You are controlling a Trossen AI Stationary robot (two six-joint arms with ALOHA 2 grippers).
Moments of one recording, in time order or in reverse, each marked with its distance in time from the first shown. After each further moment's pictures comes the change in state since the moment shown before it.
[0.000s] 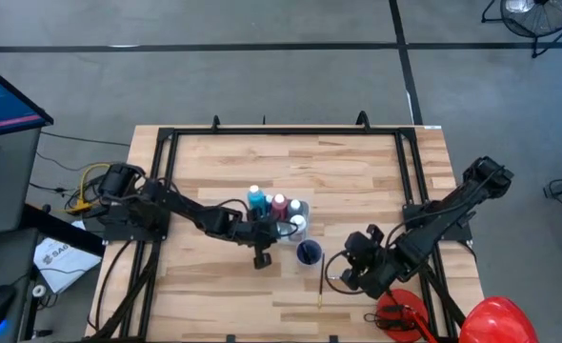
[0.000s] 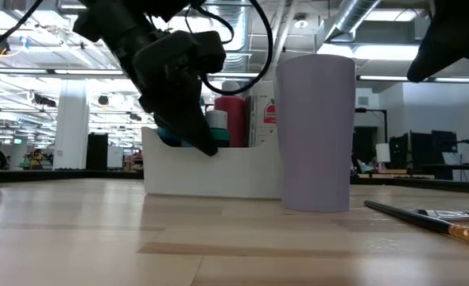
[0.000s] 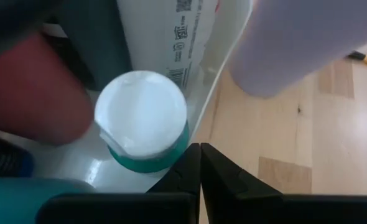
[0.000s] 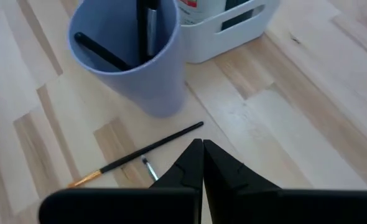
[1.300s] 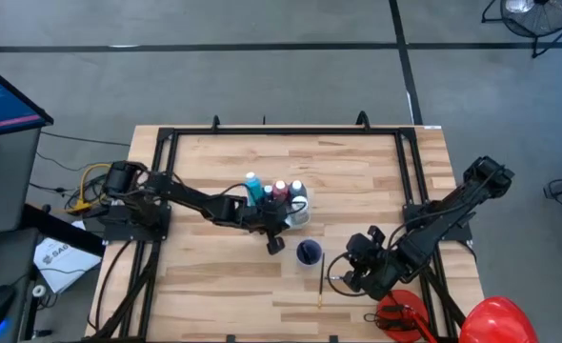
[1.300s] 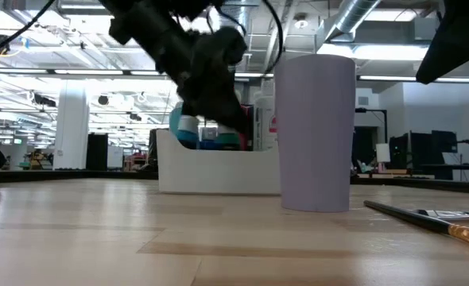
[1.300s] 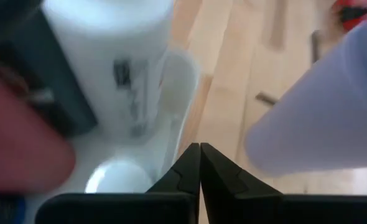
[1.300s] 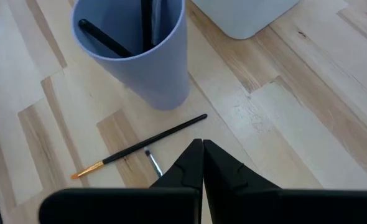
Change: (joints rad) left arm 0.096 0.015 0.068 0.079 0.018 -0.001; right arm 0.011 -0.008 -0.014 0.009 -0.008 0.010
